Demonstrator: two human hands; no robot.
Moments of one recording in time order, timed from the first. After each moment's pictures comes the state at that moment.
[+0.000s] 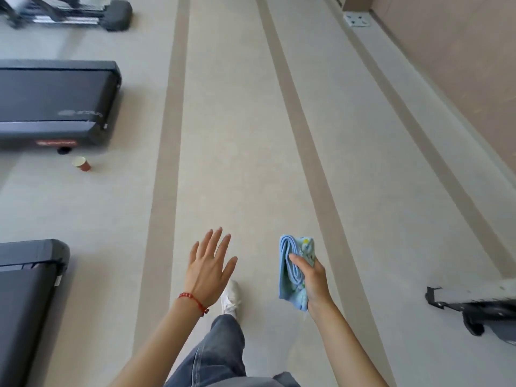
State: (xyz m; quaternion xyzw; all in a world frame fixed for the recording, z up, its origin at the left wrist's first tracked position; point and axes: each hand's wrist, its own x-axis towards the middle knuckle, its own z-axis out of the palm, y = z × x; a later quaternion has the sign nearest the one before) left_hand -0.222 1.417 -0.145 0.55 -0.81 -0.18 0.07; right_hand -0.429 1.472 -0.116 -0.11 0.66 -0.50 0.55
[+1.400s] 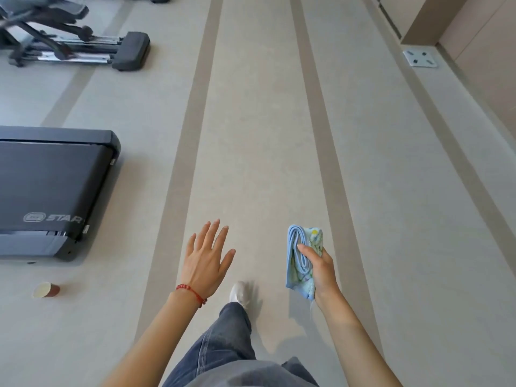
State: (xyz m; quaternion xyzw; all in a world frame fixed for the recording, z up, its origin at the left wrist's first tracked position) left_hand -0.309 0.538 -0.144 0.60 -0.79 -0.14 0.07; right_hand -0.538 0.570 -0.110 -0.13 0.65 -0.48 0.58
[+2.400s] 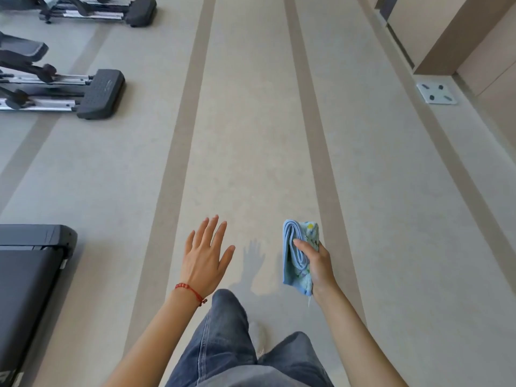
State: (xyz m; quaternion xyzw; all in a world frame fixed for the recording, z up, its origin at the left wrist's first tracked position) left_hand -0.411 -0.083 -0.120 0.60 -0.78 -0.13 0.10; right_hand -0.632 -0.058 -0.088 -0.16 0.64 -0.47 0.58
